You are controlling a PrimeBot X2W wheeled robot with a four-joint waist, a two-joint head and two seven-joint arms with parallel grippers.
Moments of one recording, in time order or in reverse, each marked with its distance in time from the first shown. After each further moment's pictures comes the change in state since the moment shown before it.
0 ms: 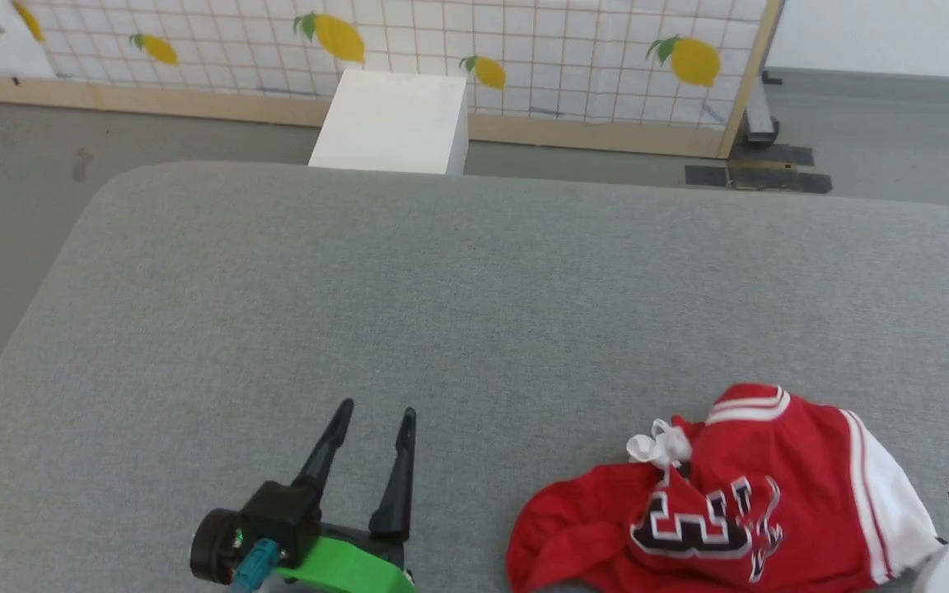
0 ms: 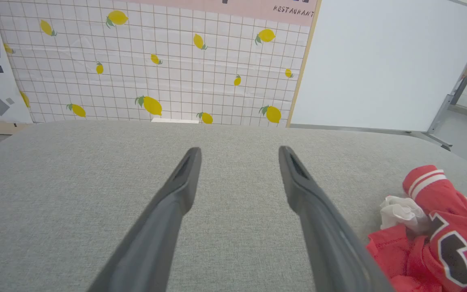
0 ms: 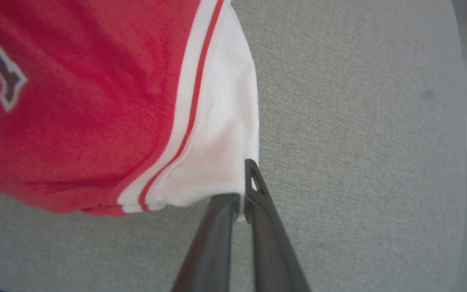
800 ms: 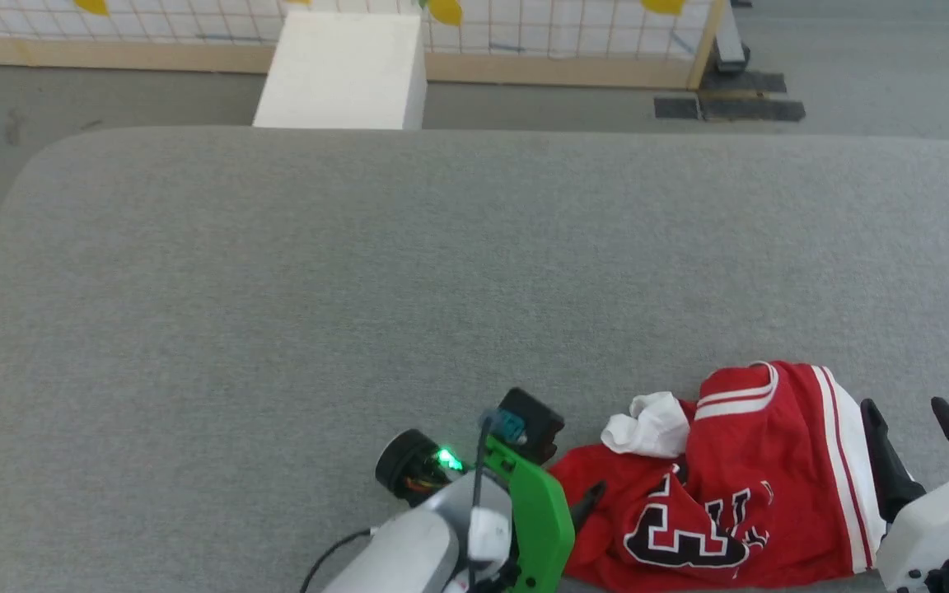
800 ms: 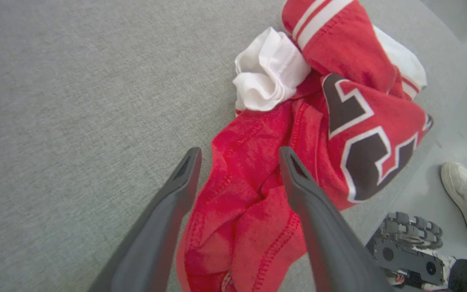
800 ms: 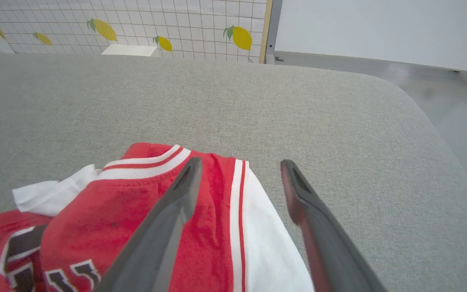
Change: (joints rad) left arm -0.350 0.002 -0.422 0.196 -0.191 -0.079 0.670; right arm -0.029 0.264 -0.103 -0.313 0.007 0.000 -0.208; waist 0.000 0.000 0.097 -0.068
